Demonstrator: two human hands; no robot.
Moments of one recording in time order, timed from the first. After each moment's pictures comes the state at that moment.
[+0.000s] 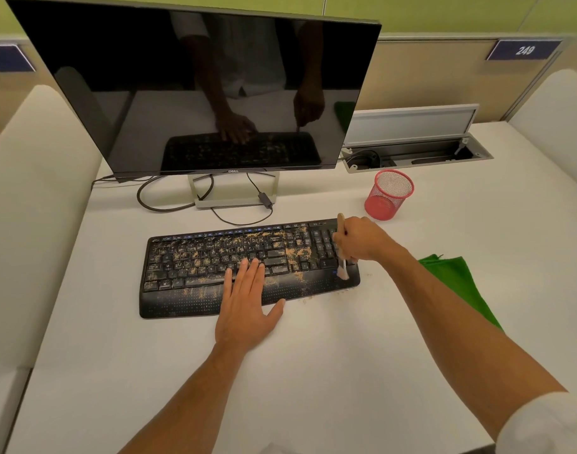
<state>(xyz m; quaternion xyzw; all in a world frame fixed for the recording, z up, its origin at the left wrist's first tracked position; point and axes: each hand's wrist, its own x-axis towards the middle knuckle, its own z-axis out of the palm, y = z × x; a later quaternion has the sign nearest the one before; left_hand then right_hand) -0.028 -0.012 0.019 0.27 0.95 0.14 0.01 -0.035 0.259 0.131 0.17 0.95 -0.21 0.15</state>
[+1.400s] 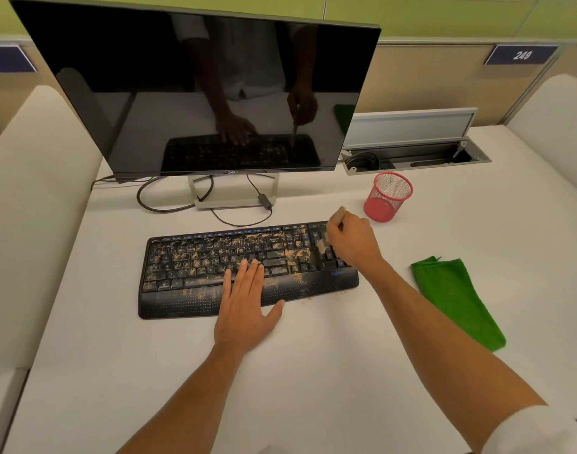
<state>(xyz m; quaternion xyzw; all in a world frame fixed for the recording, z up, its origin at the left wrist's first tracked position) -0.028 -0.013 0.018 0.27 0.95 0.14 0.02 -0.034 0.233 0.116 0.20 0.93 -0.30 -0.10</state>
